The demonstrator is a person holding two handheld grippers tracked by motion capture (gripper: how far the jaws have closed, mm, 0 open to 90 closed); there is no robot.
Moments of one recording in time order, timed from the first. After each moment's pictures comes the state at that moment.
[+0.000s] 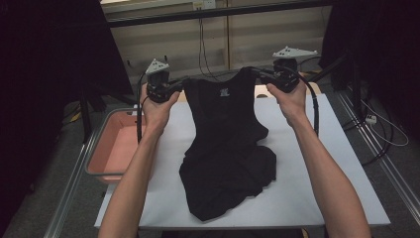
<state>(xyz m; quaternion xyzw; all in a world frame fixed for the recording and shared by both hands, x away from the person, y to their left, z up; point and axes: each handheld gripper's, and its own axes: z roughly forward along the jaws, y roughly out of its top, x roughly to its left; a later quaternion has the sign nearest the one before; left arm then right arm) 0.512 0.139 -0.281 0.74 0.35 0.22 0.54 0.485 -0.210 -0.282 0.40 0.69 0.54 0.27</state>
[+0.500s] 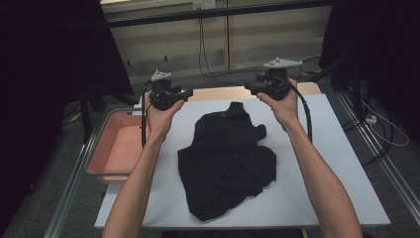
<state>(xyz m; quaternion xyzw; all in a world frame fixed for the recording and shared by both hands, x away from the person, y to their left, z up) 0.519 0.142 -0.321 0.74 0.40 0.21 0.50 0.497 -0.200 -0.318 0.43 0.70 0.50 0.28</state>
